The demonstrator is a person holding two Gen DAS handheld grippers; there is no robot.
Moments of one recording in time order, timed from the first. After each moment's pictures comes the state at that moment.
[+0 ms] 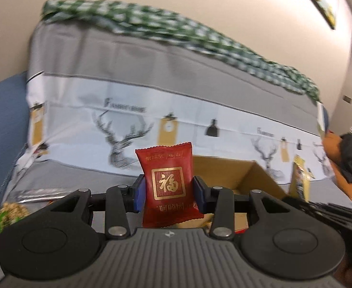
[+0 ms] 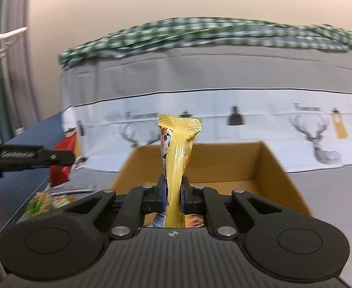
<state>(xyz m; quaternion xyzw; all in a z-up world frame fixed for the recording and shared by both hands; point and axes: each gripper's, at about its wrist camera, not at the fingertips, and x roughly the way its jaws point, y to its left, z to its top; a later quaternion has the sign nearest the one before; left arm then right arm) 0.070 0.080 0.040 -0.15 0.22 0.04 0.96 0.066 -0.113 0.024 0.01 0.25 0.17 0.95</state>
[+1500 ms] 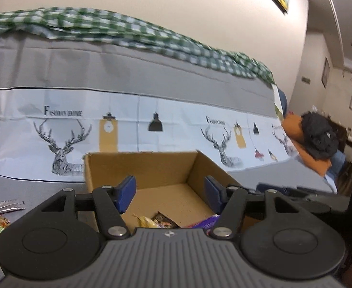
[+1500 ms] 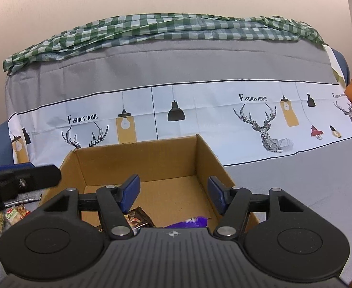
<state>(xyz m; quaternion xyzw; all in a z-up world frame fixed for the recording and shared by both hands) 0.084 0.021 0.031 -0.12 0.20 -0.07 0.97 0.081 -0.148 0.009 0.01 0.26 0.05 0.97</state>
